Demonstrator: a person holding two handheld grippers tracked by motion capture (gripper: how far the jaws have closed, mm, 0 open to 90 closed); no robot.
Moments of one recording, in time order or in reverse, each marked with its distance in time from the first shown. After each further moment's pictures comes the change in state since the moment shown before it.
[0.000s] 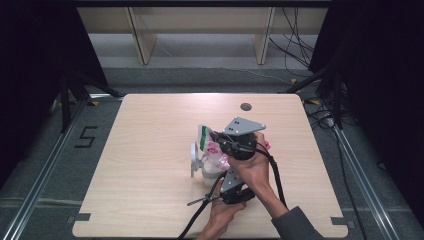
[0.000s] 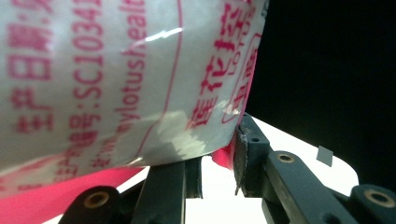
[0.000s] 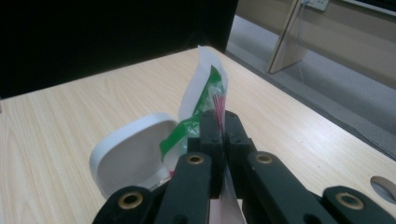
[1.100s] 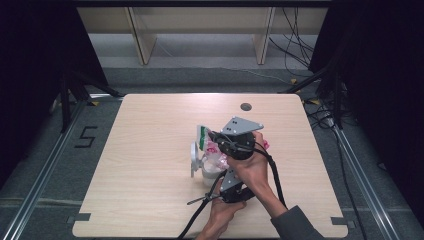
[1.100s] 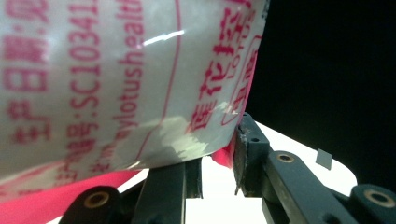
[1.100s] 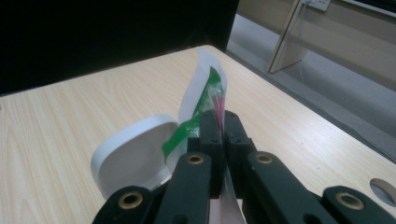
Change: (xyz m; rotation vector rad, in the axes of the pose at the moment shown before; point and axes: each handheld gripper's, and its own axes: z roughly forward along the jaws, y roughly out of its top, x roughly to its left) left arm 0.001 0.002 0.000 -0.003 -0.003 -0.007; right arm 0.001 0.003 0.002 0.007 -0.007 -0.035
